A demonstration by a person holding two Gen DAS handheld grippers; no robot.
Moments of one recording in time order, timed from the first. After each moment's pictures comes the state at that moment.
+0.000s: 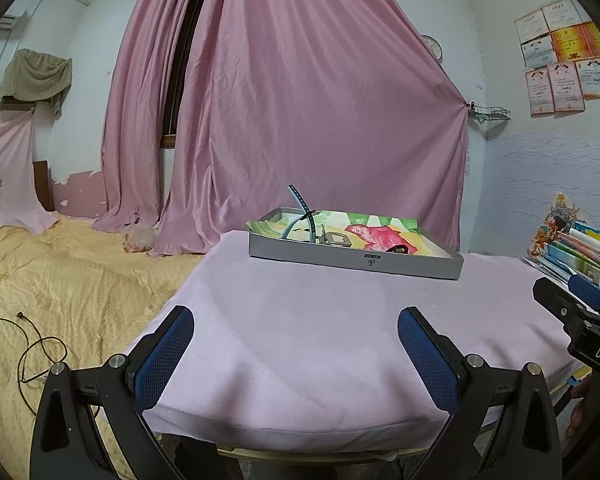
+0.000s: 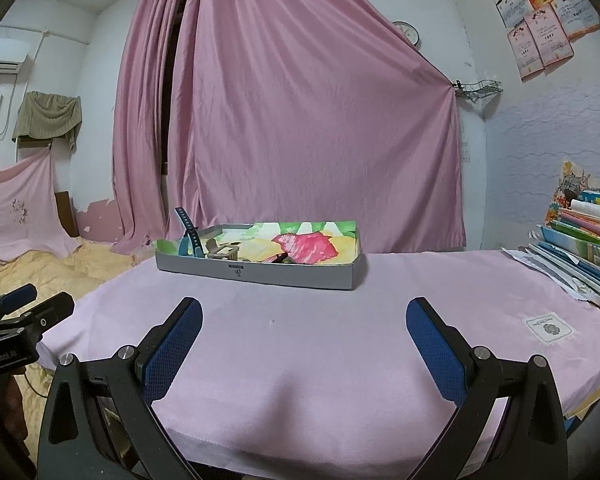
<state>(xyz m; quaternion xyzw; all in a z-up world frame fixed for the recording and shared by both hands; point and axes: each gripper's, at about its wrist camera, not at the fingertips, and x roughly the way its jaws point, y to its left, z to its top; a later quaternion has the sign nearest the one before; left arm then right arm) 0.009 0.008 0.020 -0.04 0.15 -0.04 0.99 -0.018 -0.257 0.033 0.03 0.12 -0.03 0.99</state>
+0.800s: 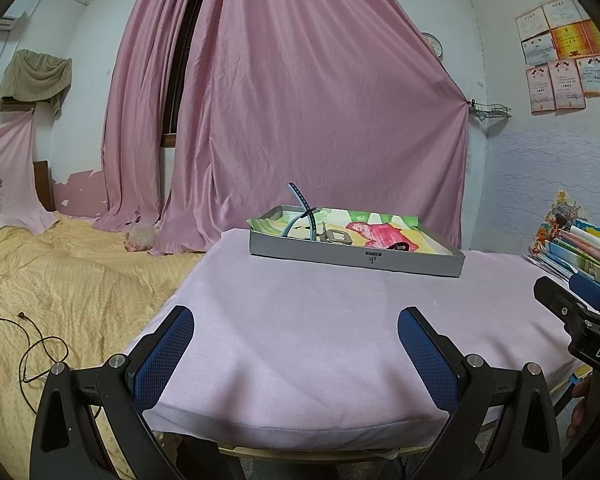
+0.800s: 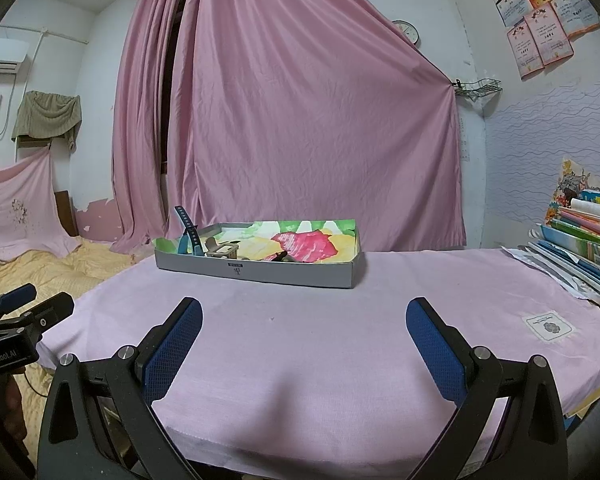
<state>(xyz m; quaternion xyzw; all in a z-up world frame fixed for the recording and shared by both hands) 0.010 0.008 0.020 -0.04 0.16 -0.04 0.99 -0.018 -0.256 0.033 0.03 0.12 -0.03 0.99</state>
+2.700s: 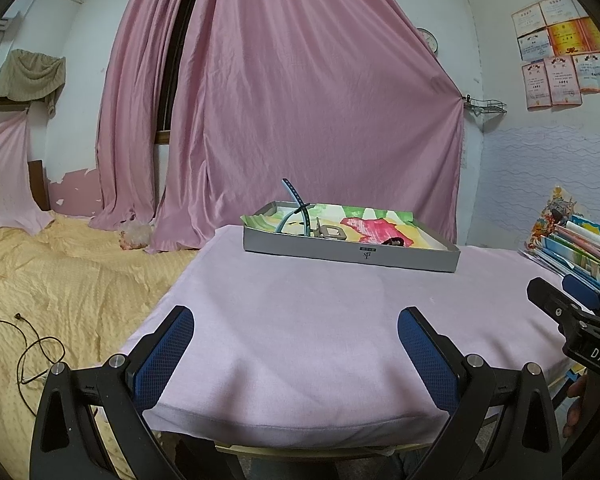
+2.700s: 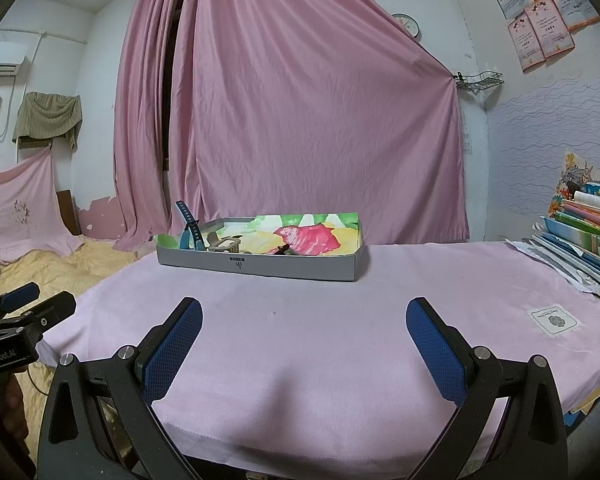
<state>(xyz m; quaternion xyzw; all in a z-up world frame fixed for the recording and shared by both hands) 0.009 0.007 0.019 -0.04 0.17 -0.05 0.98 -0.016 -0.254 0.028 0.03 0.13 -0.02 0.99</state>
